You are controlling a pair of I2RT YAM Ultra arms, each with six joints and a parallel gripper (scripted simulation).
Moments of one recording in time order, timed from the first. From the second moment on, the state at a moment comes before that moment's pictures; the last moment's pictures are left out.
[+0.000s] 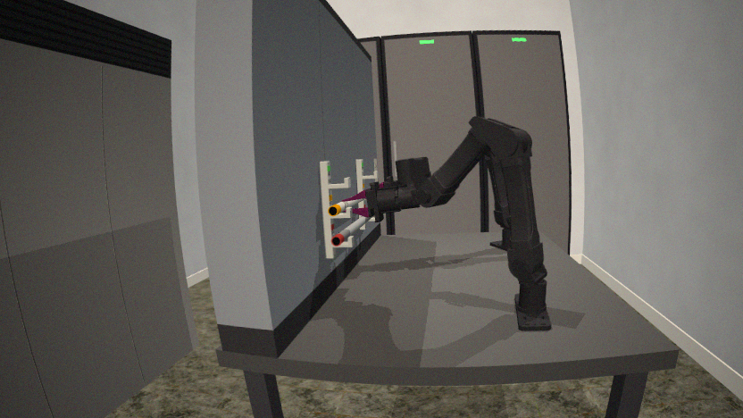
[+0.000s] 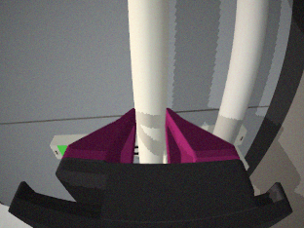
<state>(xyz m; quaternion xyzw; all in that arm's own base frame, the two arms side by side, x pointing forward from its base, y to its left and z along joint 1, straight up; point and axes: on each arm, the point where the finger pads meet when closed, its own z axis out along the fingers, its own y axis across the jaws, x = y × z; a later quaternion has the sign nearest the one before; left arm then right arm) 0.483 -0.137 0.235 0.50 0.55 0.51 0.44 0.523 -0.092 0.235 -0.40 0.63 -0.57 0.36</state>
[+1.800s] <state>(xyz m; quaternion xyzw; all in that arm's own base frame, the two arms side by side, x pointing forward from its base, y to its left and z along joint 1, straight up) 0.484 -0.137 0.234 0.47 0.53 0.52 0.47 0.524 -0.093 0.234 -0.38 0.60 -0.59 0.38</state>
